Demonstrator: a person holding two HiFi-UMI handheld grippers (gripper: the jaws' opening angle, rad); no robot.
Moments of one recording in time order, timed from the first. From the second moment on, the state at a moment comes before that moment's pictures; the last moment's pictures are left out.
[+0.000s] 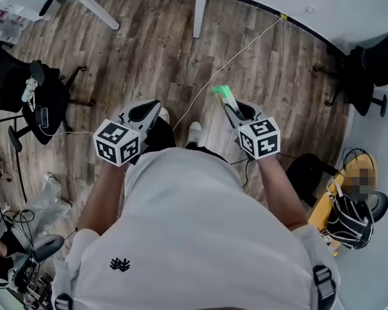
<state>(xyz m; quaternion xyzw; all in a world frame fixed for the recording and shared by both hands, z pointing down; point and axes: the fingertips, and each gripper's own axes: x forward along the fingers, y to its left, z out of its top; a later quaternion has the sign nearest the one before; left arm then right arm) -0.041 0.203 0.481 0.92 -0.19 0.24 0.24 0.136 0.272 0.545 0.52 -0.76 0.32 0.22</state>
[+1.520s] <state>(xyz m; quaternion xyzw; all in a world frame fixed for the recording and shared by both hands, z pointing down) -0.062 -0.124 0.490 0.94 -0.17 0.21 0.23 0.196 -0.141 0.515 0.57 -0.71 0.29 0.28</state>
